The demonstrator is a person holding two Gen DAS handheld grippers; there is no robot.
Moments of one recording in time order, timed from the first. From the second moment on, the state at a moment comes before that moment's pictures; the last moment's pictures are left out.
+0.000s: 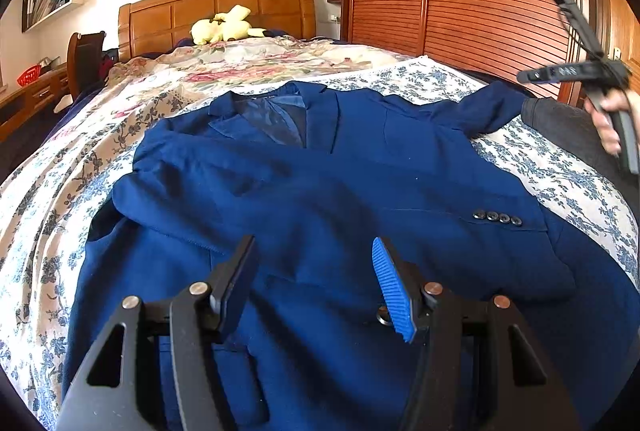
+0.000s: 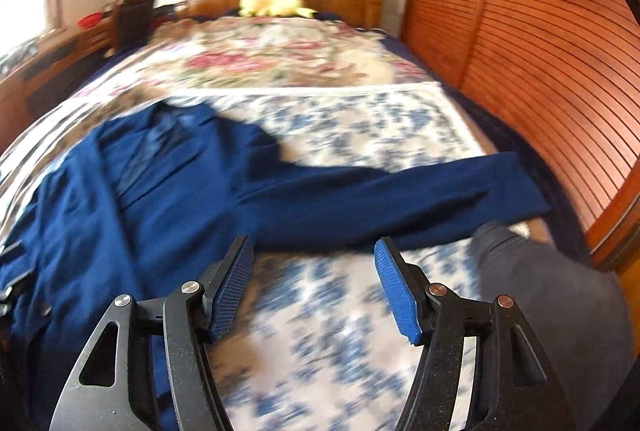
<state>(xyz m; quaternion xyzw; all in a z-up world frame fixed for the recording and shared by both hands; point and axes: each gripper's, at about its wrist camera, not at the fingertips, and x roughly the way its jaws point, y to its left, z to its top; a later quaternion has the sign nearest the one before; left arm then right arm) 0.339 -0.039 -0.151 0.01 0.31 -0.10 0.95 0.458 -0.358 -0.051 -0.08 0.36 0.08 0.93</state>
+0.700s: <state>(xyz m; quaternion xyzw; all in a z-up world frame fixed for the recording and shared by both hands) 0.339 -0.040 -0.150 0.01 0.30 -0.10 0.95 0.587 -0.541 -0.053 -0.01 0.41 -0.14 0.90</state>
